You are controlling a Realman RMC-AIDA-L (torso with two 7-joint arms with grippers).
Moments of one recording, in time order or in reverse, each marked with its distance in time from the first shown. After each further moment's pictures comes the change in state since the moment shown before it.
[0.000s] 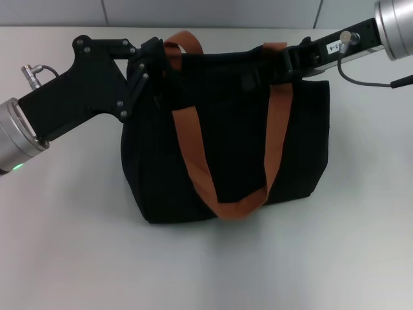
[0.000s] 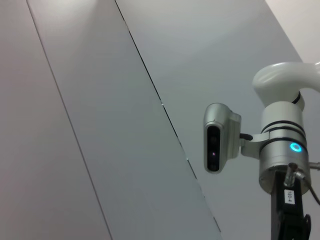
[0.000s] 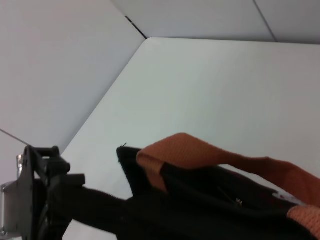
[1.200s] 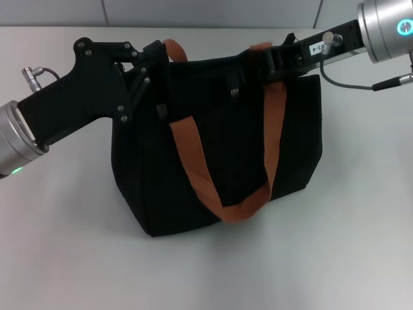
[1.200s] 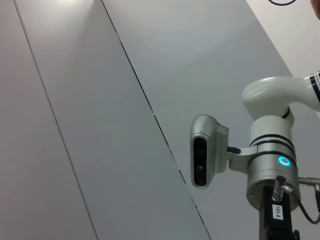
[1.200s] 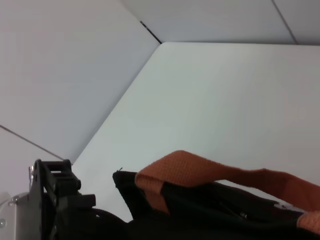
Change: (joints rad) left arm 0.002 0.000 0.006 0.000 0.005 0.032 0.003; right arm 0.000 0.024 -0.031 0.006 0.038 0.031 0.008
